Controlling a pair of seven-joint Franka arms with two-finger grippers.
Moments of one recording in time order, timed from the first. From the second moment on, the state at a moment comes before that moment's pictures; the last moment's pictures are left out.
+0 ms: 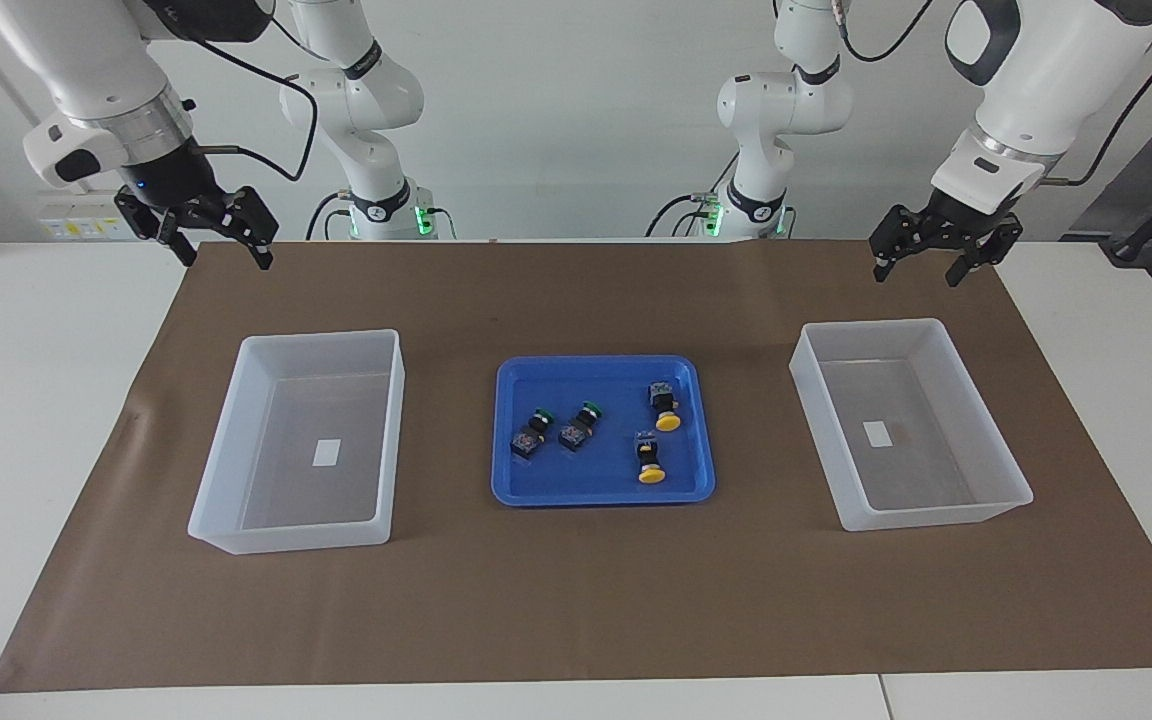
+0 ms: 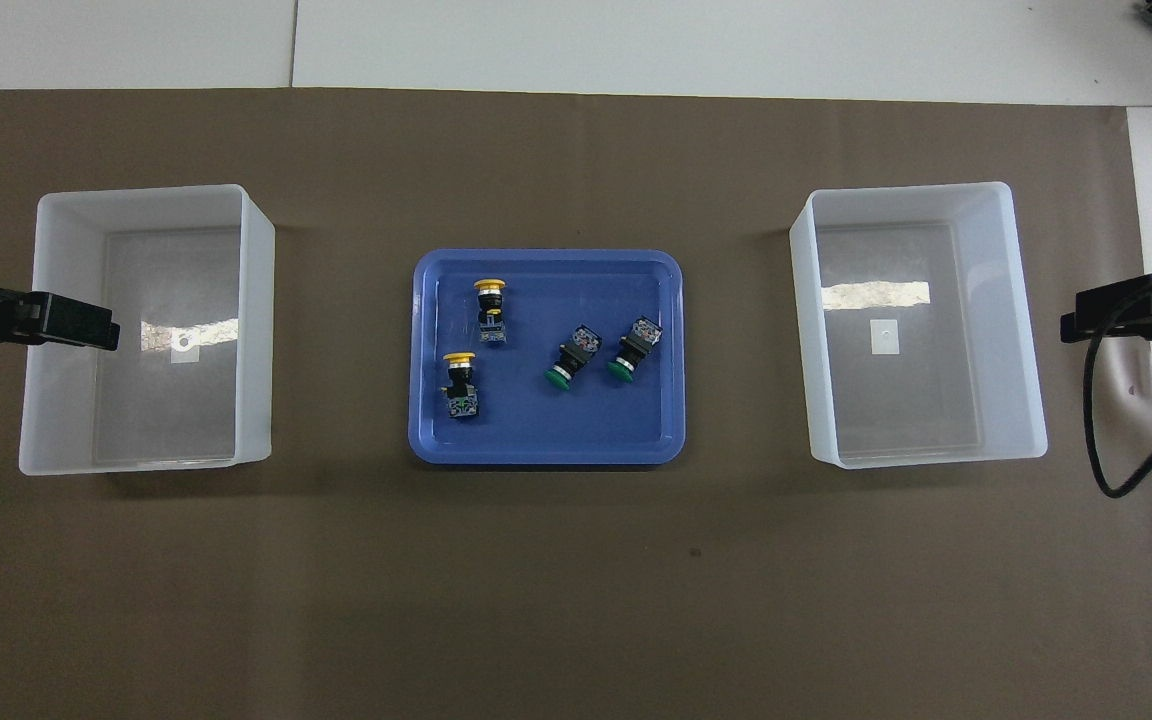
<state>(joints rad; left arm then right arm) -0.10 -0.06 0.04 -1.68 -0.03 1.65 0.09 0.08 -0.04 -0.13 -1.60 0.03 1.57 0.08</state>
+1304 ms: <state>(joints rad) -0.14 -0.06 0.03 -1.72 -0.03 1.73 0.05 0.08 -0.04 -0.13 -1.60 0.03 1.57 0.08</state>
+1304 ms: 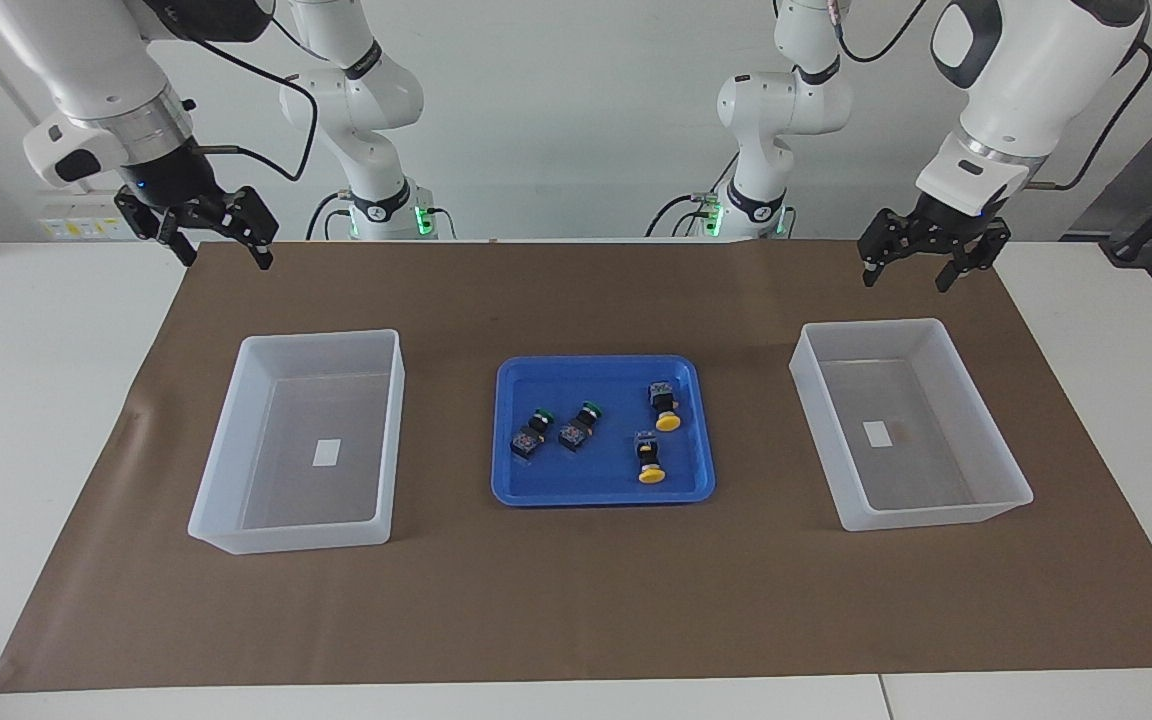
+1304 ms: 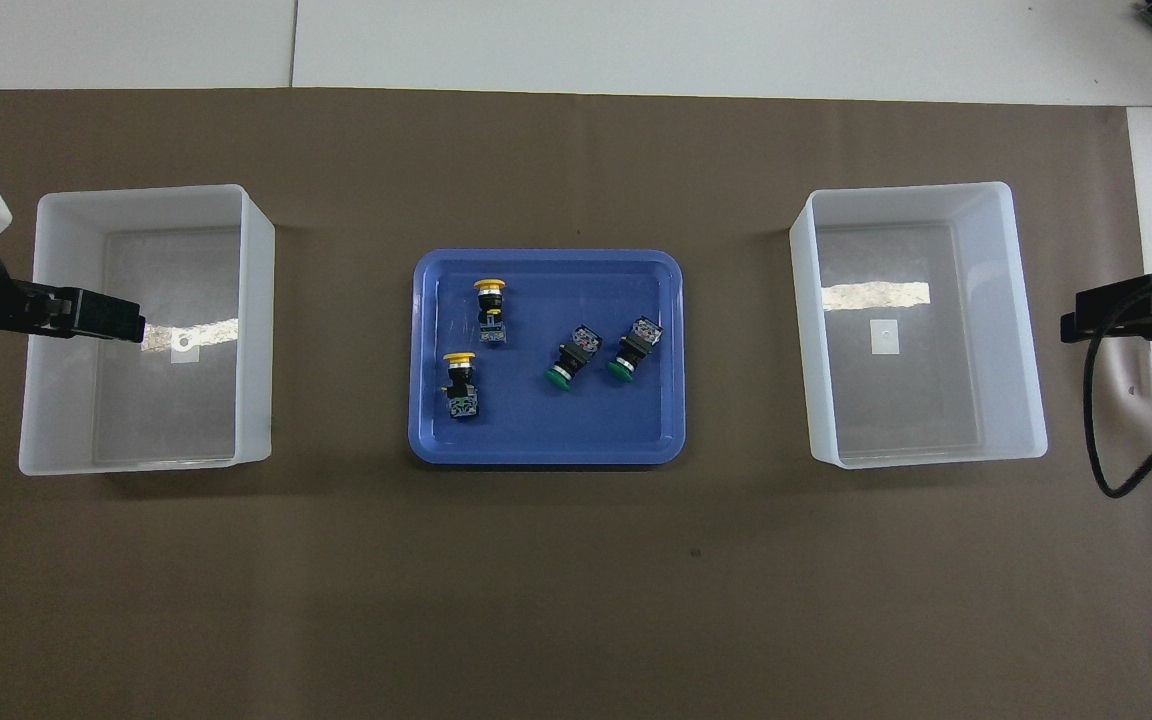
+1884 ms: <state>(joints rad) -0.36 -0.03 0.02 -1.99 -0.03 2.13 -0.19 0.08 -0.04 -0.13 -1.60 0.03 1.57 0.08</state>
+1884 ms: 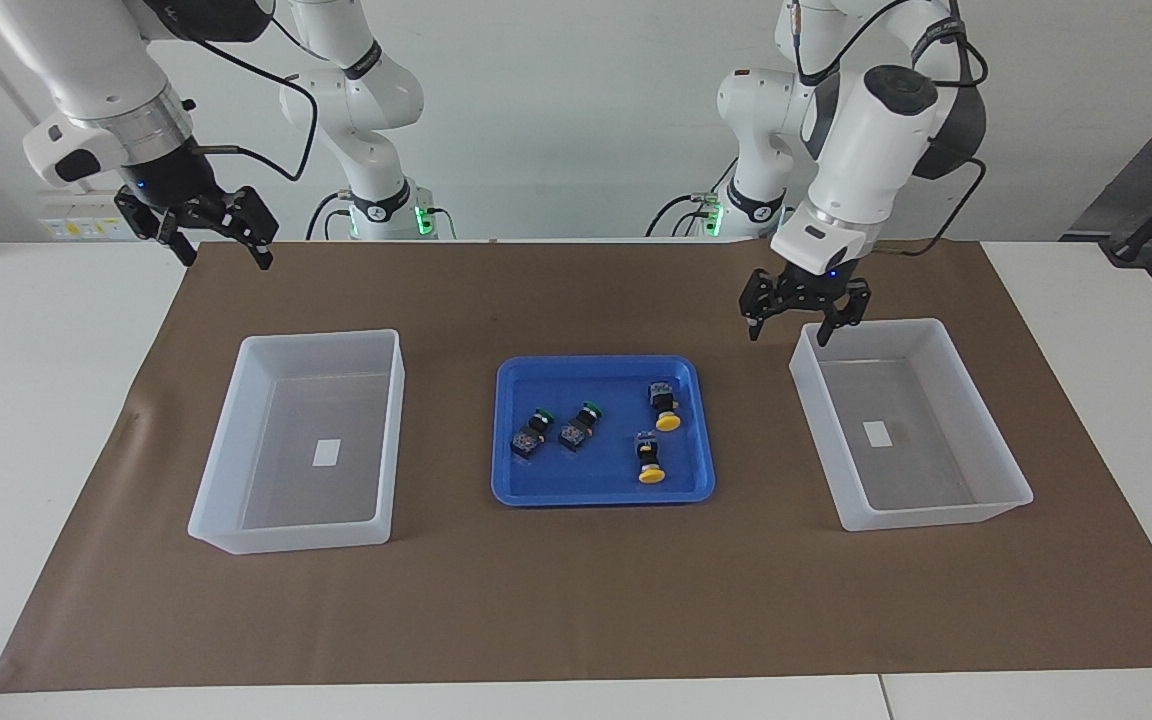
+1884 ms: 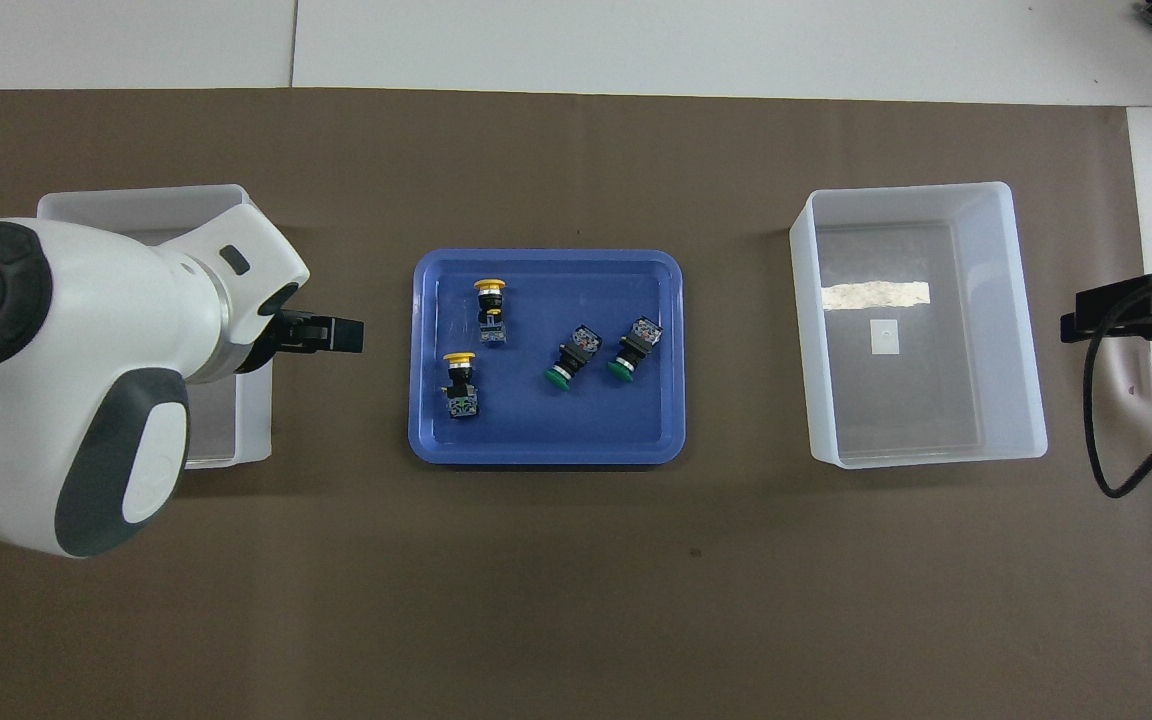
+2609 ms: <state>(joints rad) -0.56 0.15 0.02 -2.17 -0.03 2.58 -0.40 0.08 -0.04 -0.13 -1.60 0.03 1.57 0.08</state>
